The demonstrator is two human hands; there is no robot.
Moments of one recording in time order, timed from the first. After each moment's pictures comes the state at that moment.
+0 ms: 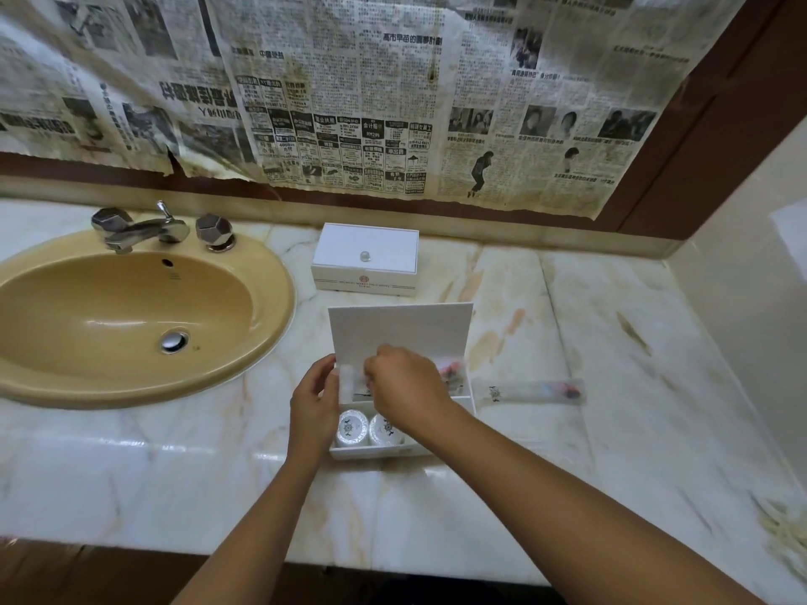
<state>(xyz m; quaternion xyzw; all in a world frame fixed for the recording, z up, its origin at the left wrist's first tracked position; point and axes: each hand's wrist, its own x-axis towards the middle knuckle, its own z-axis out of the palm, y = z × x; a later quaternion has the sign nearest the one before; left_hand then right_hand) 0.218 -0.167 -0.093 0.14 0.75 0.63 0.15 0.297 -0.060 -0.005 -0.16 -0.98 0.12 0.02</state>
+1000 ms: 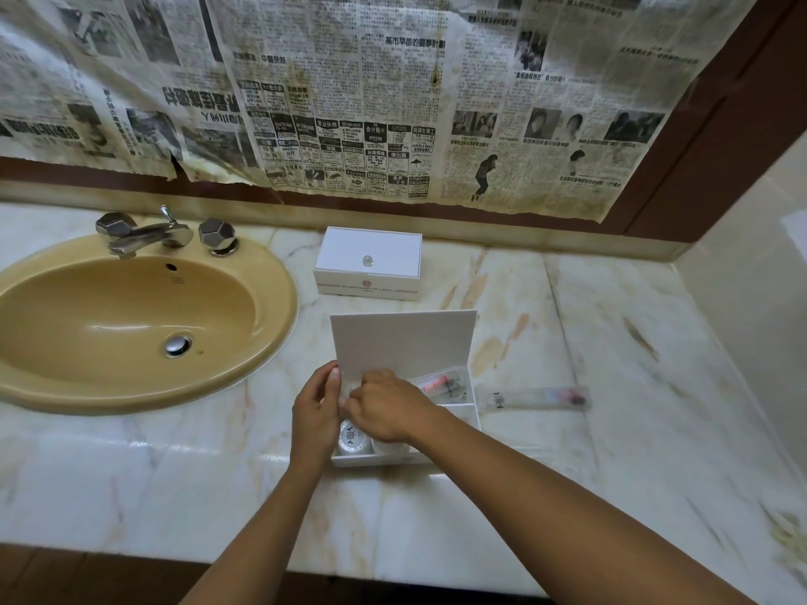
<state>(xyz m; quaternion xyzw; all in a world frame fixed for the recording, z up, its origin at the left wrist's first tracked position) 0.219 -0.163 -0.090 0.15 0.74 0.64 0.13 0.279 -0.063 -0.023 -0.15 -0.94 0.24 -0.18</state>
